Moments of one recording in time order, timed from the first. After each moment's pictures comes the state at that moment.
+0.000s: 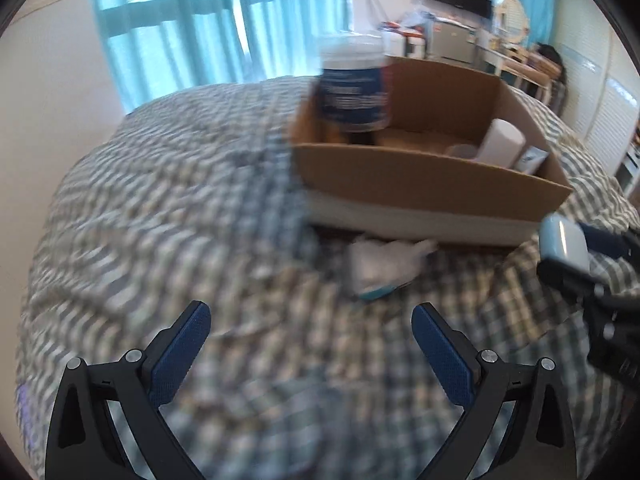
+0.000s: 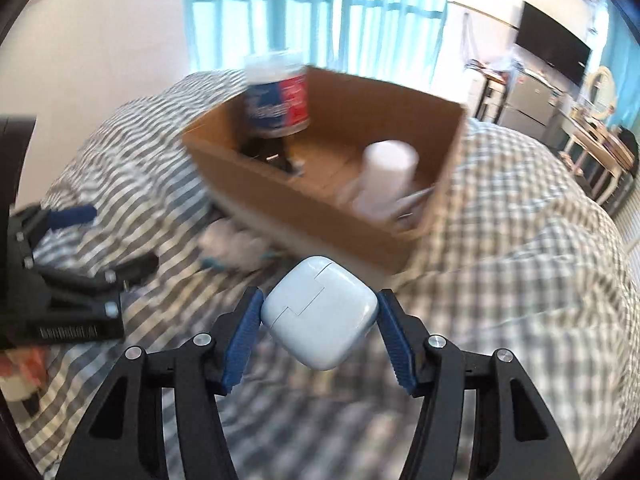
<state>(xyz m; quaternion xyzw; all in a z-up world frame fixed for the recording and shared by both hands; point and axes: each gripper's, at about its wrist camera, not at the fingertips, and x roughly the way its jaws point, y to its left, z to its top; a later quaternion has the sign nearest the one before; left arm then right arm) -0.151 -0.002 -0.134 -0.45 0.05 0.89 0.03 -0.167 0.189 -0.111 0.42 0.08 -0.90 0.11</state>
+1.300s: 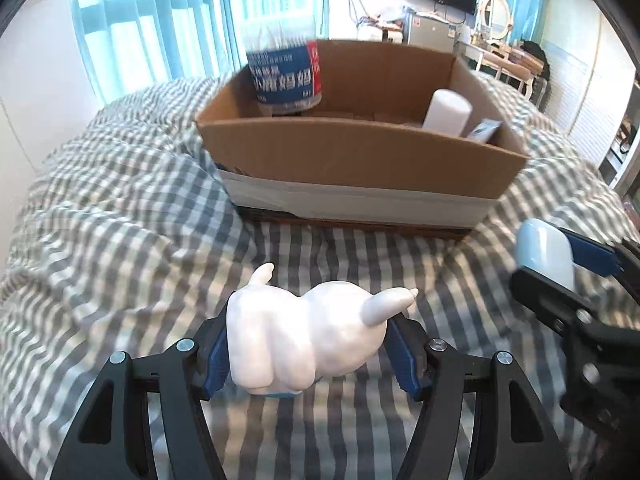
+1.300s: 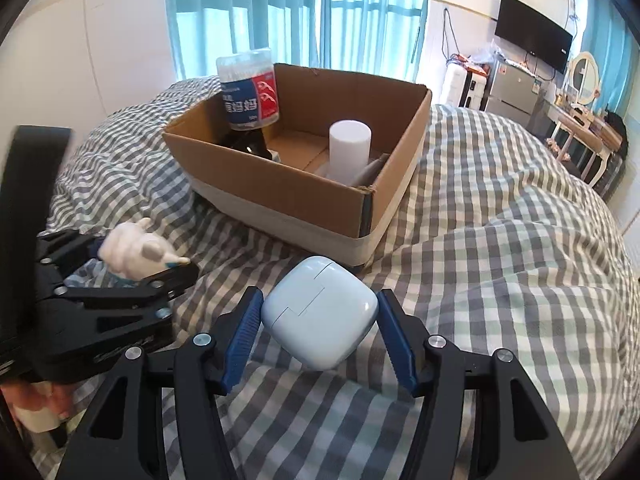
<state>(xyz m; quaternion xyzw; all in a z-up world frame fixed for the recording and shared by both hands) -0.136 0.031 -0.143 -0.45 0.04 0.89 0.06 -0.142 0.198 -0.116 0.41 0.07 -0.90 0.11</state>
